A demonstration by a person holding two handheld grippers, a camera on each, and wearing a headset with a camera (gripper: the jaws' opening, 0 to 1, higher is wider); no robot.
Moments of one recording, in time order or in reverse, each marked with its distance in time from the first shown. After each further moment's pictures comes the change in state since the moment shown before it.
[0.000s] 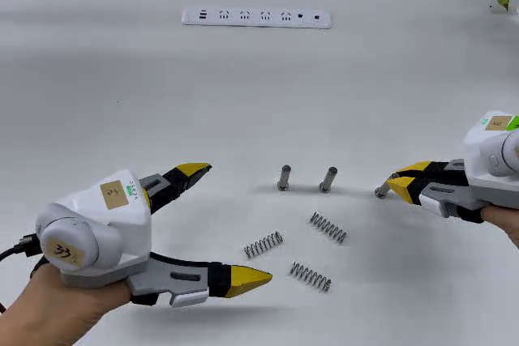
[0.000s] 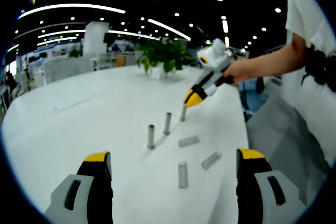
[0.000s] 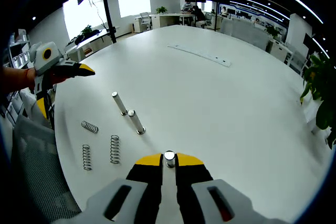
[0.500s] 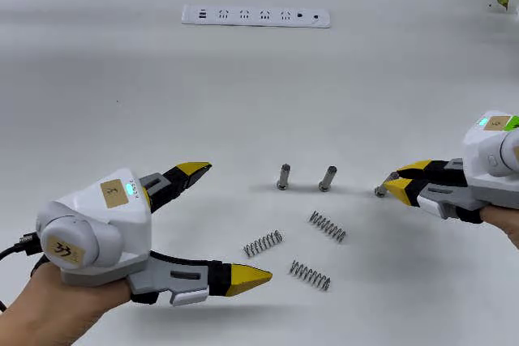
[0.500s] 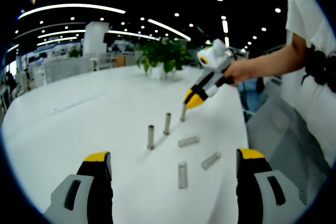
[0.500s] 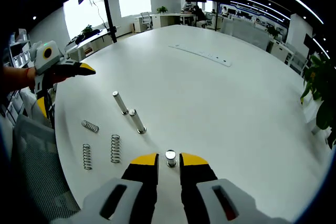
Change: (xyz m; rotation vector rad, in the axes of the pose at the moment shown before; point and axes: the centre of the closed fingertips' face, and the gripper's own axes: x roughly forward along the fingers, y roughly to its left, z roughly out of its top) left arm 0.000 -0.001 0.001 0.001 -0.001 0.000; right arm 0.001 0.001 -0.001 -0.002 0.001 0.004
